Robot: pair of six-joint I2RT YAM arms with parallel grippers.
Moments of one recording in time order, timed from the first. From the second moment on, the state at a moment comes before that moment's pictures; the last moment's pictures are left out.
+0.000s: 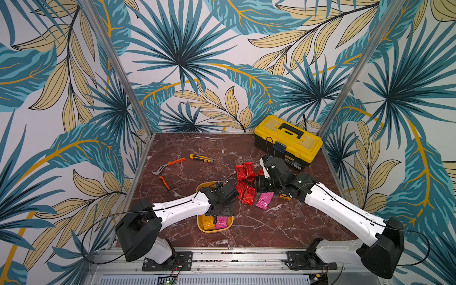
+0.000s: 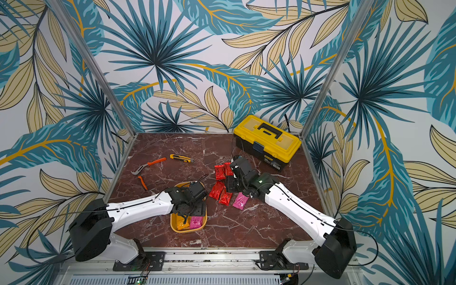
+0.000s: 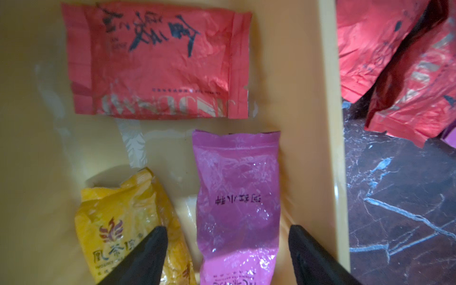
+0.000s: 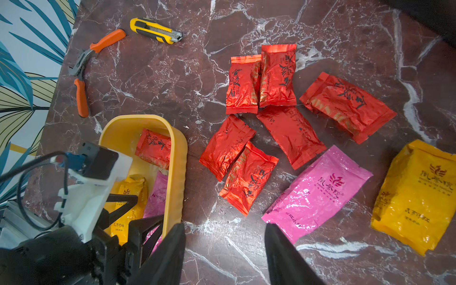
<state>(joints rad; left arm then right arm) -0.89 1.50 0.92 -0.73 -0.13 -0.88 0.69 1.29 1.12 -0.70 0.07 0.55</state>
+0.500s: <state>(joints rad) -0.89 1.59 0.93 -0.71 -0.16 -0.87 0.69 1.29 1.15 -0.71 0.07 0.55</state>
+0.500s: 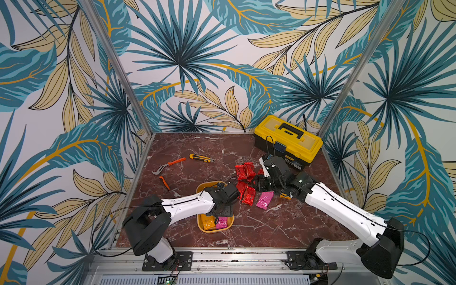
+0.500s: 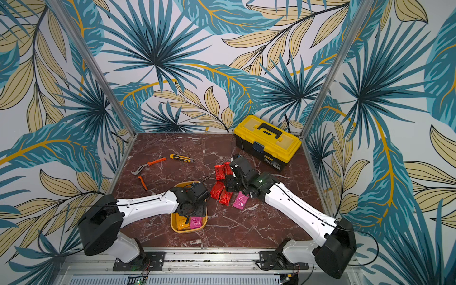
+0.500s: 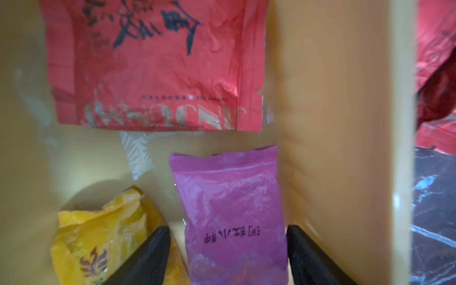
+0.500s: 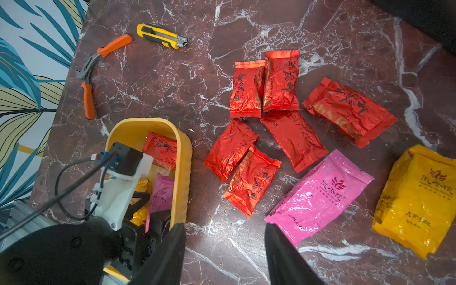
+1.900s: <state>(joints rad) -0.88 1.59 0.93 -0.70 -0.15 -0.88 0.70 1.31 1.16 -0.71 0.06 0.55</state>
